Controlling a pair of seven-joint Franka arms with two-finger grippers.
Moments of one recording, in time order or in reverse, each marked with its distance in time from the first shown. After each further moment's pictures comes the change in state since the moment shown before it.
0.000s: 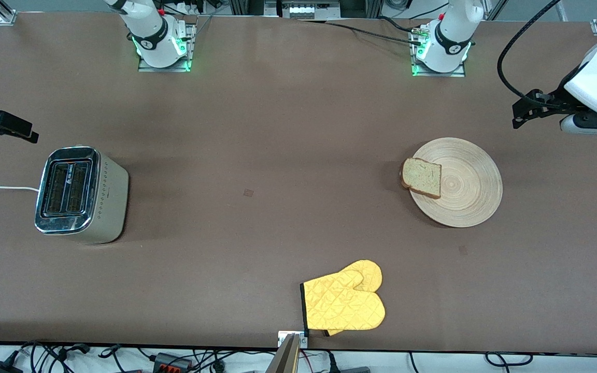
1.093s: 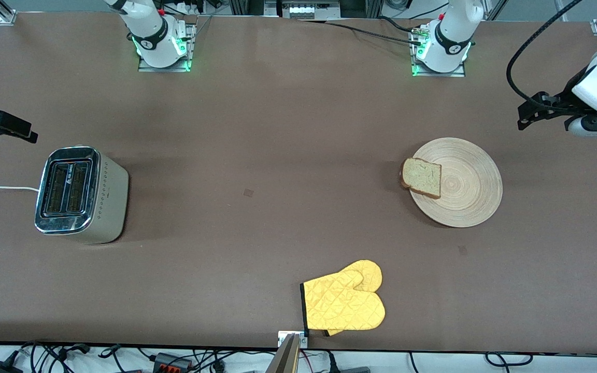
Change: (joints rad) left arm 0.011 0.025 0.011 0.000 0.000 -0.034 0.000; right arm -0.002 0.000 -0.001 0.000 0.000 0.000 0.000
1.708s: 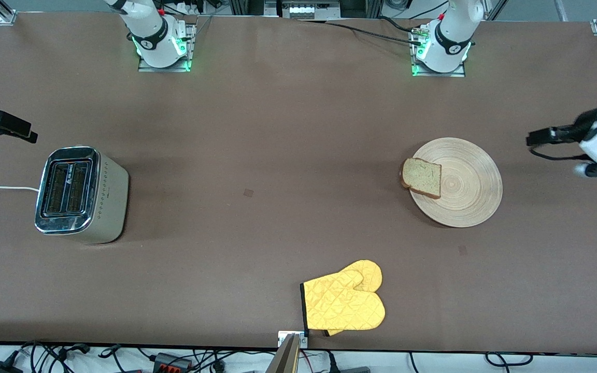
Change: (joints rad) left arm 0.184 0.202 0.009 0.057 0.000 -0.085 0.079; right arm 0.000 0.000 0.000 0.000 0.000 0.000 0.000
